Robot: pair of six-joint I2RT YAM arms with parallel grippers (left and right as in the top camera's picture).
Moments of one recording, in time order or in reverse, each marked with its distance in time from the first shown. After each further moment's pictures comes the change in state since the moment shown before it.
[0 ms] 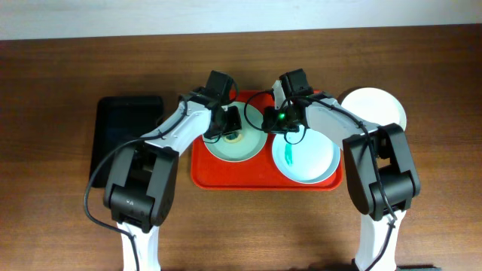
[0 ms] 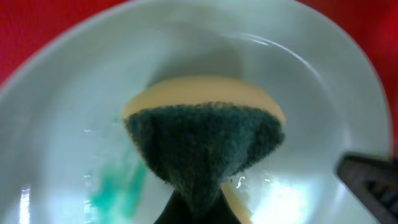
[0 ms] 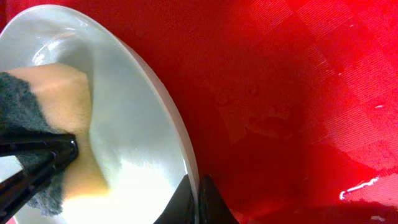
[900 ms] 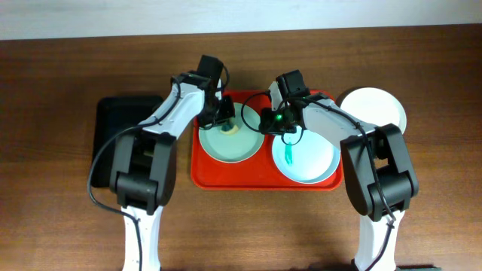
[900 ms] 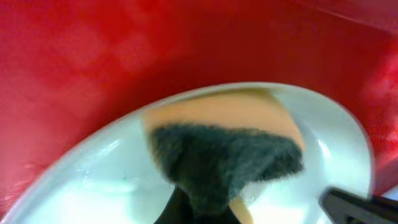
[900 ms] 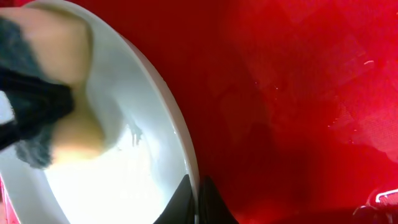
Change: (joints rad) left arm 0.077 0.144 0.257 -0.213 0.100 0.051; right arm 0.014 0.000 -0.001 0.004 -0.004 0.005
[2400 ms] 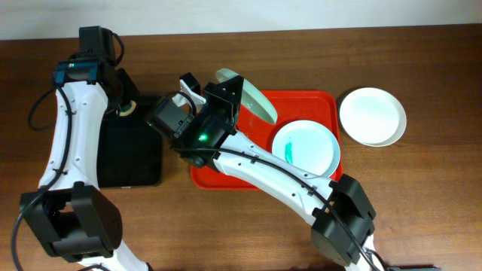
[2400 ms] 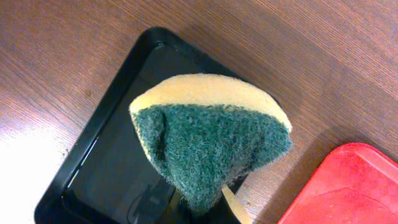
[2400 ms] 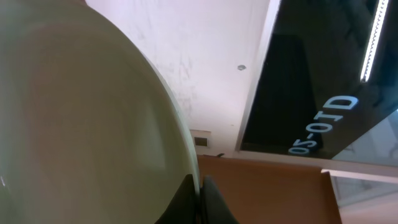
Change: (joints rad) left arm 0.392 -0.411 0.005 -0.239 -0.387 0.000; right arm 0.628 -0.045 0.502 -0.319 1.815 -0.929
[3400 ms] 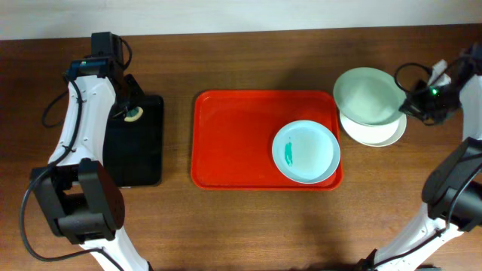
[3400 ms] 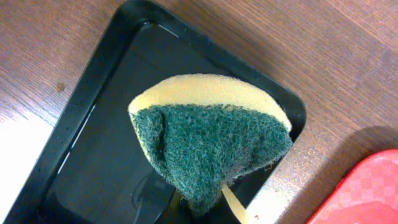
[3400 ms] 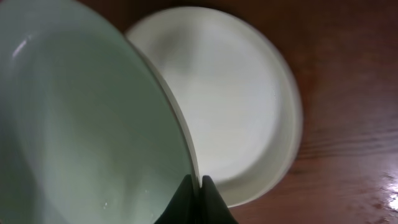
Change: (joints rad) left arm 0.000 0.118 0.000 0.026 0.018 0.000; right arm -1.440 -0.003 -0.136 -0.308 -1.783 0.681
